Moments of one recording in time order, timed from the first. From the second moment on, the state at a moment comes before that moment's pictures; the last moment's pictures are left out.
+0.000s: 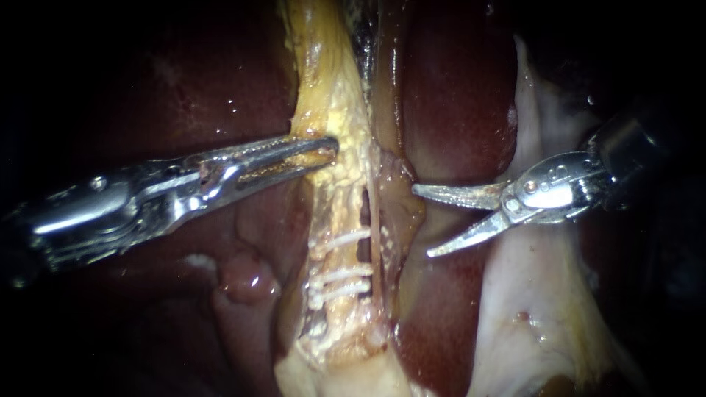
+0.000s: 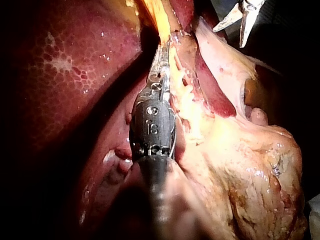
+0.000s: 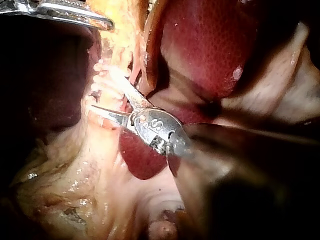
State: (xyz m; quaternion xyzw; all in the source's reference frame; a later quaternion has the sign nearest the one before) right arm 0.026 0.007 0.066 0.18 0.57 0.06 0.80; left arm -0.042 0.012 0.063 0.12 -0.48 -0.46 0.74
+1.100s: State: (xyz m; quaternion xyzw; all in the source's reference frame) right arm 0.032 0.000 0.074 0.32 0.55 0.10 0.77; left arm -0.037 0.016 0.053 0.10 -0.51 -0.46 0.72
